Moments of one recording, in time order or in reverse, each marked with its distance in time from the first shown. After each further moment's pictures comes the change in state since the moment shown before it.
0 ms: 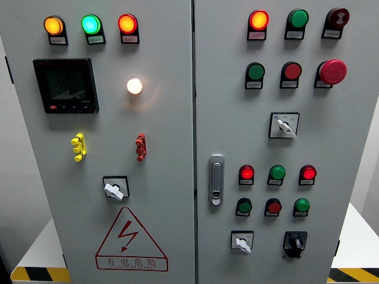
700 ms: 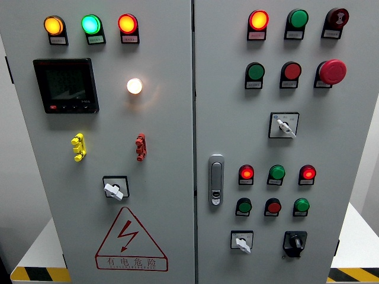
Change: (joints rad) left arm 0.000 0.000 0.000 0.000 0.000 0.000 0.000; right arm 0.029 -0.001 0.021 0.006 -0.009 0.001 -0.008
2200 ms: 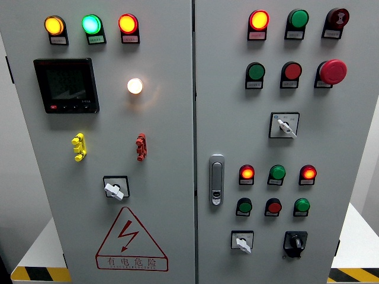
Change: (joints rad) left arm 0.000 0.000 0.000 0.000 0.000 0.000 0.000; right arm 0.155 0.004 1.357 -0.076 -1.200 0.195 -0.078
